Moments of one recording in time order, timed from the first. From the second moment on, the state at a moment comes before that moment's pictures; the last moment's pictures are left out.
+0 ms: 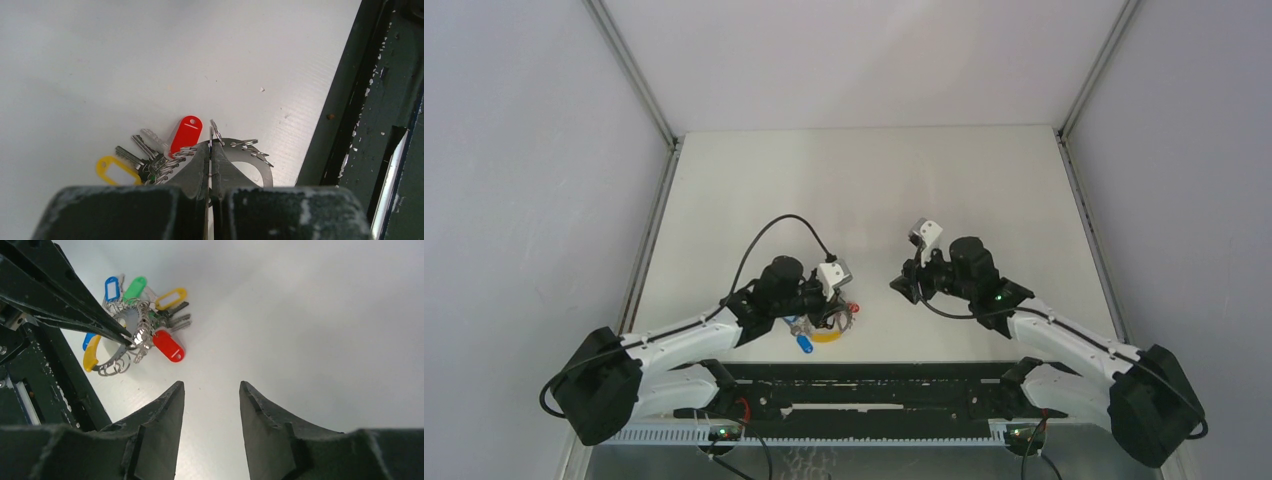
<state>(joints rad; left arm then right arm) -0.78 1.12 0.44 0.12 0.36 0.10 0.63 1.06 0.51 0.08 -0.34 0.05</state>
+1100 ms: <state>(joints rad) -0.83 1.20 0.62 -0.12 0.34 0.12 0.67 1.33 0.46 0.53 -0.86 -0.13</state>
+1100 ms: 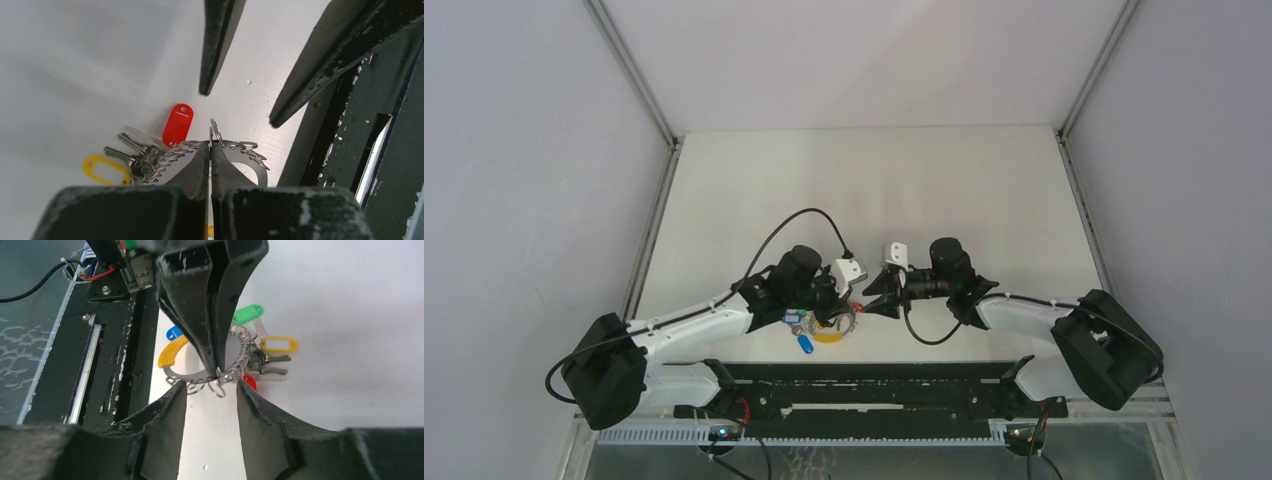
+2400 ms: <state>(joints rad) -0.83 1.21 0.63 -0.13 0.39 0.14 0.69 1.56 0.56 0.58 -0.98 -0.20</state>
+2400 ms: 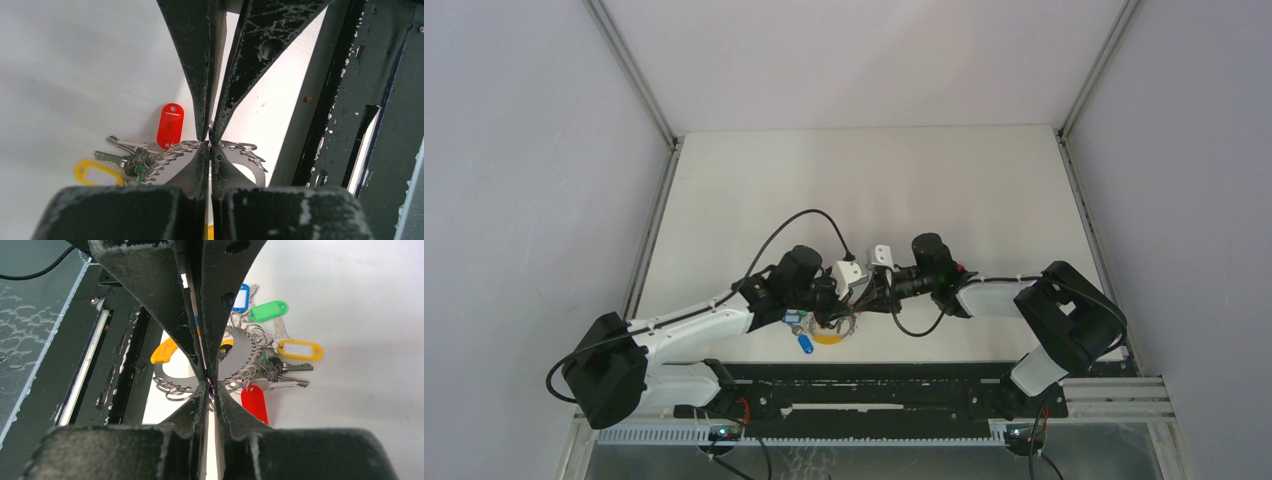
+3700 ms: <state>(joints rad) -0.77 0.95 0.21 0.50 0.26 -0.03 0.62 1.58 0.53 0.85 -1.07 -0.02</state>
